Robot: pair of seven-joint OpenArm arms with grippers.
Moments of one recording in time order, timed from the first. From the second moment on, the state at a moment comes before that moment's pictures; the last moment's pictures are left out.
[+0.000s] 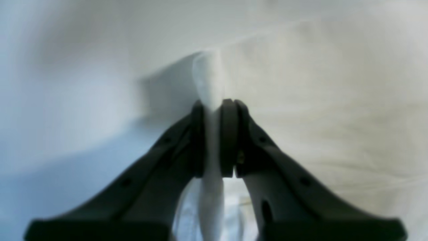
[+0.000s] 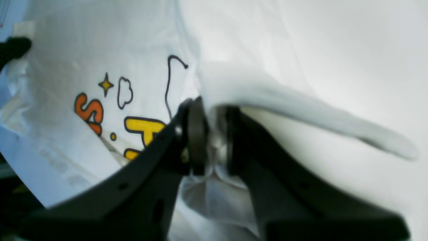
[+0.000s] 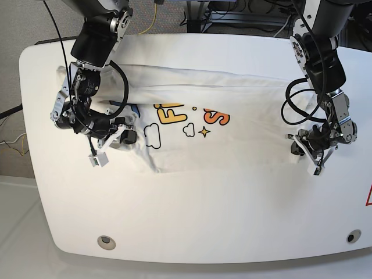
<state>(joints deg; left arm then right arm) -23.4 -14.7 -25.2 53.0 -1.1 -42.3 43.7 13.1 3.1 23.8 78.6 32.1 32.6 -72.4</state>
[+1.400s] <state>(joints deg) -26.2 -18.7 -24.4 56.6 0.5 -42.1 45.6 15.4 6.1 20.3 78.6 33.1 32.7 -72.4</state>
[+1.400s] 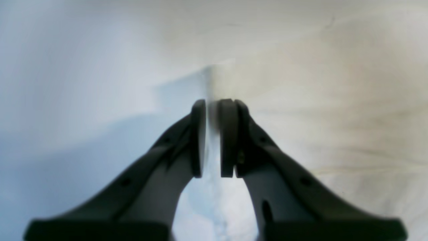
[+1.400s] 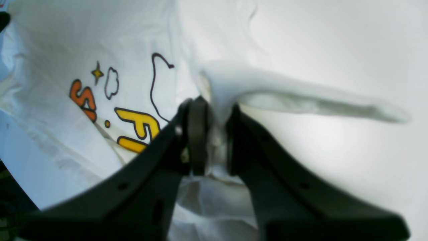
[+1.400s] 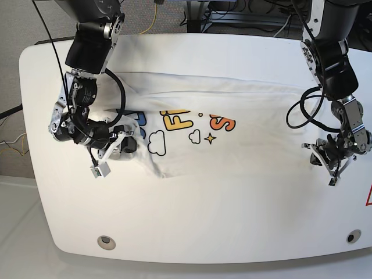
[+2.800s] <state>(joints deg) -26.5 -19.8 -22.9 56.6 0.5 -41.9 47.4 15.5 6.7 20.2 82.5 33.2 32.7 -75.0</state>
